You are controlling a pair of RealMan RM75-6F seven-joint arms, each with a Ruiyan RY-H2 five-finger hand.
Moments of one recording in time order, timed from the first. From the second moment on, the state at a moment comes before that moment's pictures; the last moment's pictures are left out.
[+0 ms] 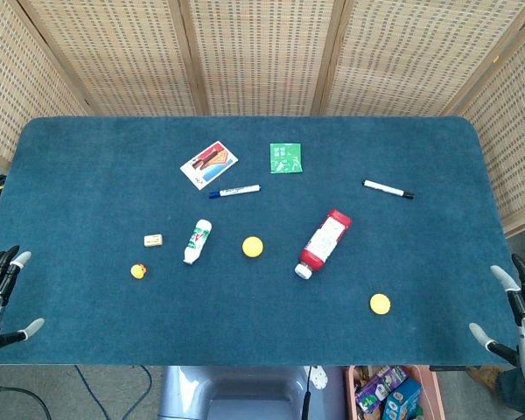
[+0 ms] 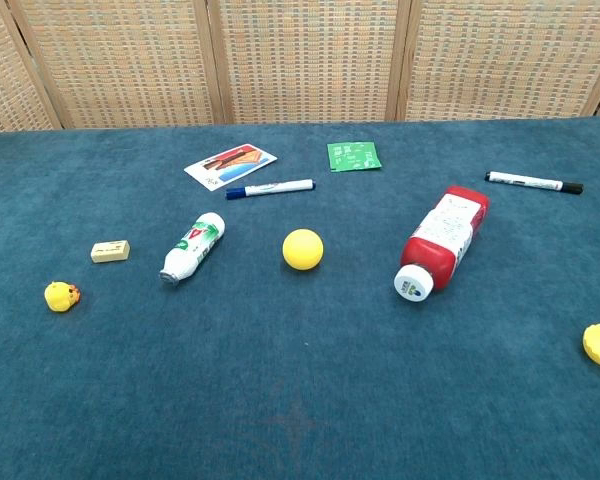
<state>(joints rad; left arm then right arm) -0.03 -0.99 0.02 -1.79 1.60 1.54 0.08 -0.06 -1.07 0.07 -1.67 -1.68 1.76 -0.02</state>
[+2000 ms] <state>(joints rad) -0.60 -1.41 -0.08 -1.29 1.32 0.77 0.17 -0.01 -1.09 0.15 -1.63 -1.47 1.63 -0.01</state>
